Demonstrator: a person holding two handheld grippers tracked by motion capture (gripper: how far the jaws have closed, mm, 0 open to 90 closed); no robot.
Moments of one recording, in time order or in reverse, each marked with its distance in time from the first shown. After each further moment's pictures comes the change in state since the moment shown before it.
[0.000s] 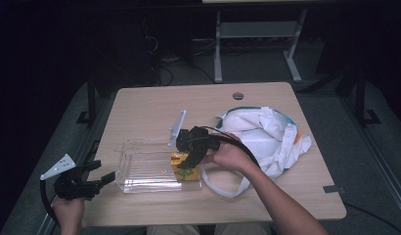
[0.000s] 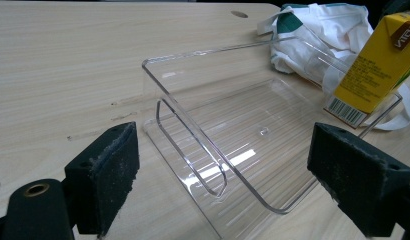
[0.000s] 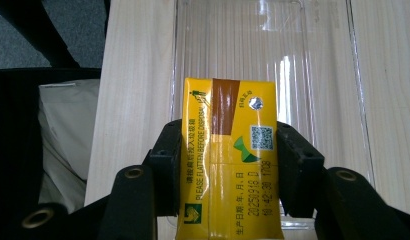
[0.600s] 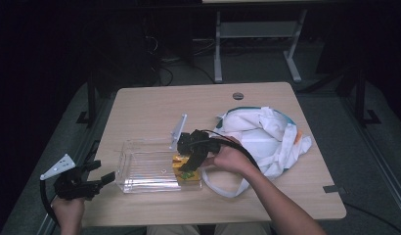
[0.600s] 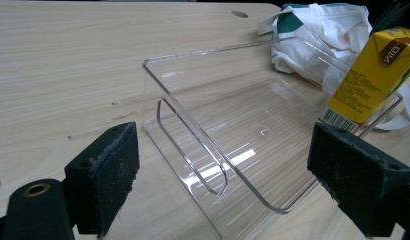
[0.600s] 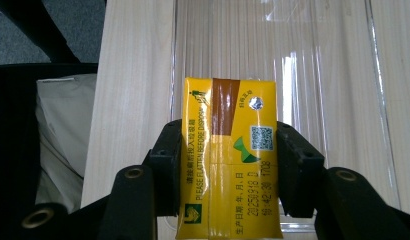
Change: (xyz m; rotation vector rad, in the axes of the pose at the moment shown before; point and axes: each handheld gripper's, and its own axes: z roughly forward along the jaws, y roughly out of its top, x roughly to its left) left arm 0.001 0.000 -0.001 0.006 0.002 0.004; right arm 0.000 -0.008 0.012 0.014 0.016 0.013
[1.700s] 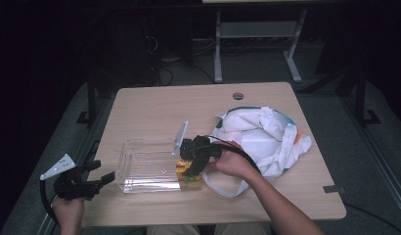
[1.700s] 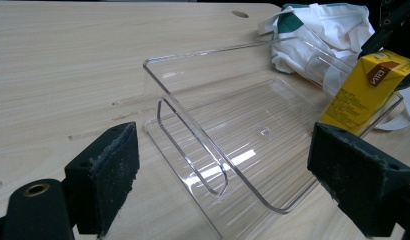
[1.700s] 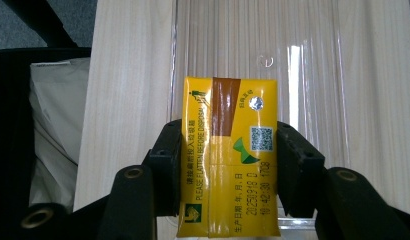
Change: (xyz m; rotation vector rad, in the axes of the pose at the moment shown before) left arm -0.001 0.000 0.000 -0.001 0.002 -0.005; right arm 0.001 -0.013 0.018 0.034 0.013 -0.001
